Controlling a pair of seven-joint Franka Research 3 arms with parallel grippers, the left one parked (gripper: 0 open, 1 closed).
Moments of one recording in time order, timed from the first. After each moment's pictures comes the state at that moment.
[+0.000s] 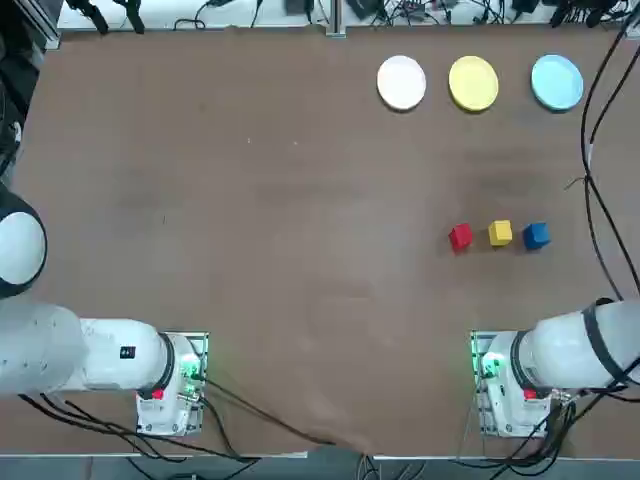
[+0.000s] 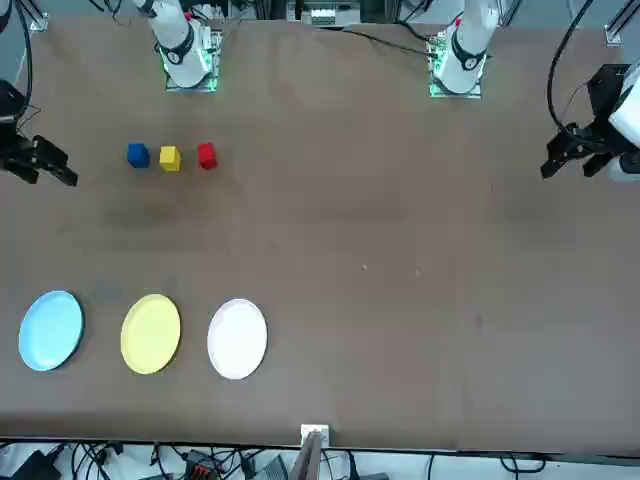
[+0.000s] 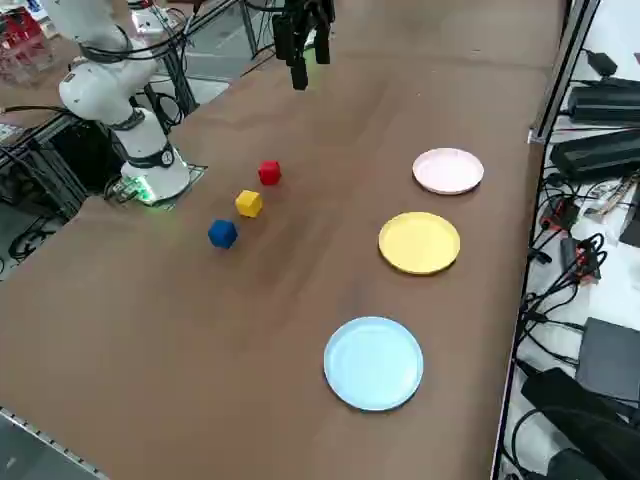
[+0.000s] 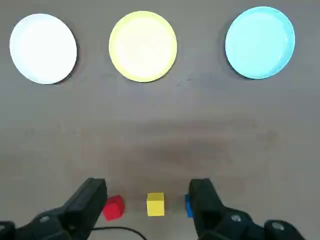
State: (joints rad) arm 0.01 0.04 -0.08 -1.58 0.00 1.62 -0.02
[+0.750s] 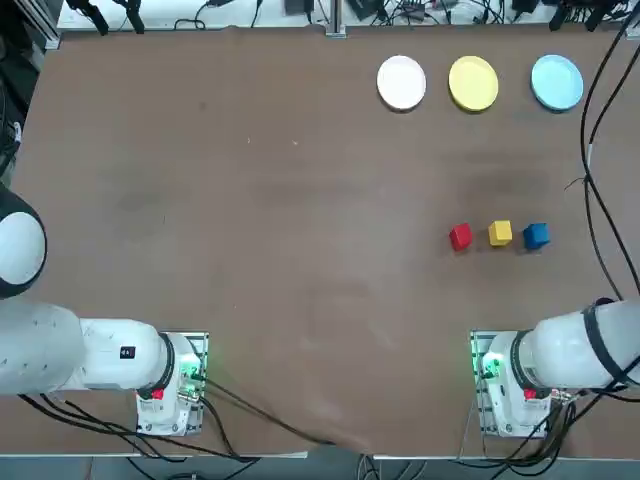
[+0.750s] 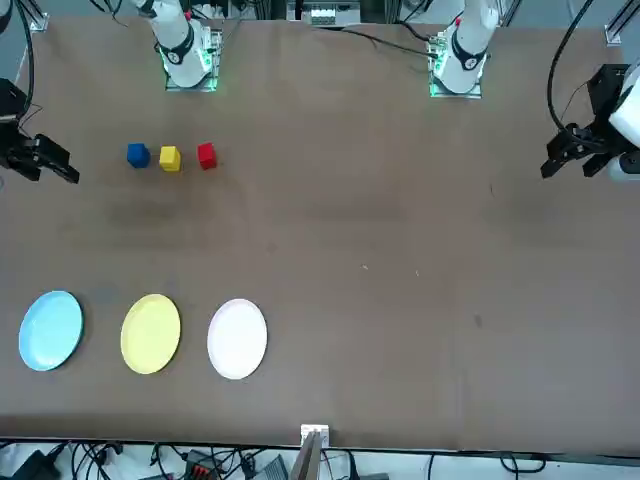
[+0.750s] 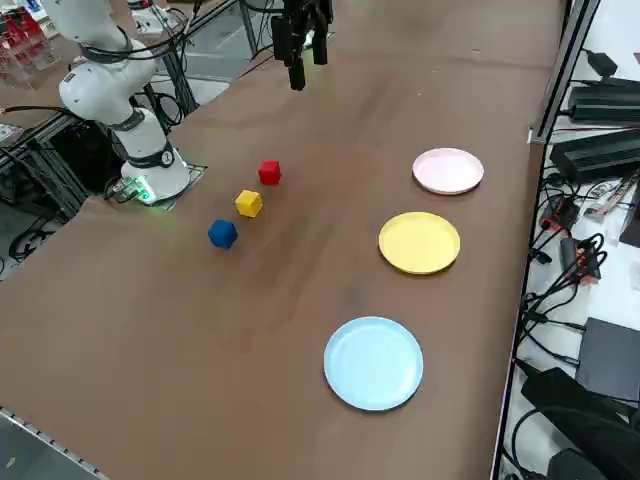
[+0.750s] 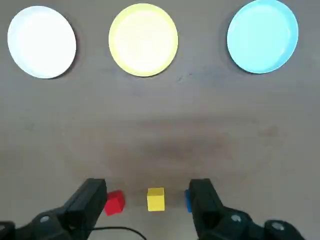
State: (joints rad) arm 0.01 0.05 -0.08 -1.58 0.00 1.60 -0.02
